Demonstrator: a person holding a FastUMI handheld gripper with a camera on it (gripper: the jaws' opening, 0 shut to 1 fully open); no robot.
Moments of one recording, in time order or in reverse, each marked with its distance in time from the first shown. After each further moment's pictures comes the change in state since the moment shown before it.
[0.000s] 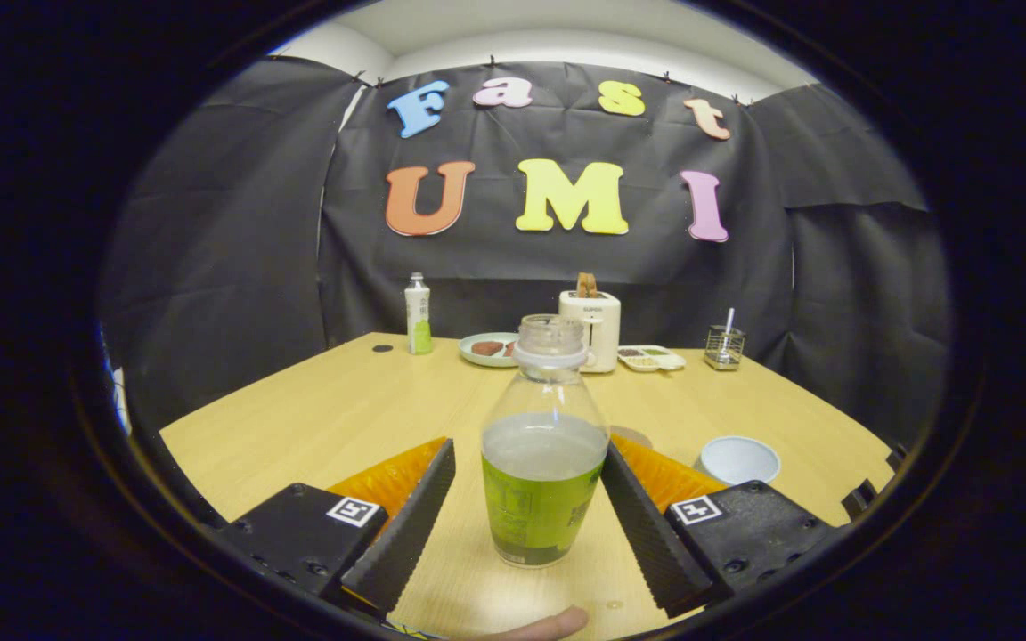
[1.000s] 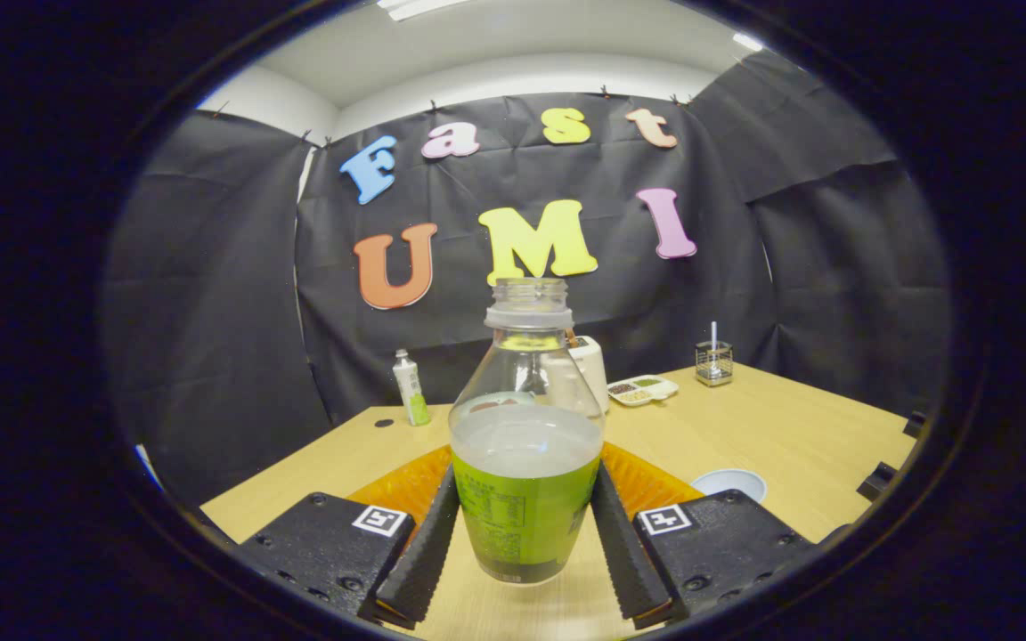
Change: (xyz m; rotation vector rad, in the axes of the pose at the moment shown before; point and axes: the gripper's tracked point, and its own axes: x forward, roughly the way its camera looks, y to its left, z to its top) arm -0.021 -0.024 0.071 0.238 -0.136 -0.001
